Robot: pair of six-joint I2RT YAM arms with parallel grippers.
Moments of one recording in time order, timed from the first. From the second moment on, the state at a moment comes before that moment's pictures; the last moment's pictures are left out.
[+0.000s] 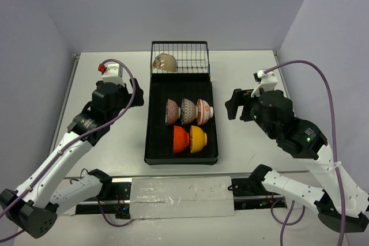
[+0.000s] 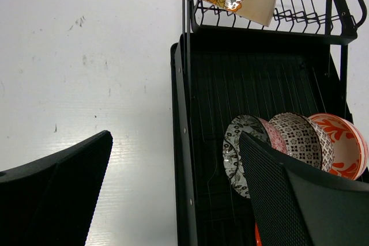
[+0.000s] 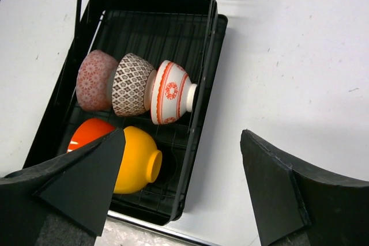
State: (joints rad) left arm -0.53 0.95 0.97 -0.40 -0.34 -0.36; right arm 0.73 0.80 1.24 -0.89 0.41 0.38
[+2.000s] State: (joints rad) left arm -0.45 0.99 0.97 -0.43 -0.26 -0.41; right arm 0.76 1.19 1.42 -0.84 0.48 0.35
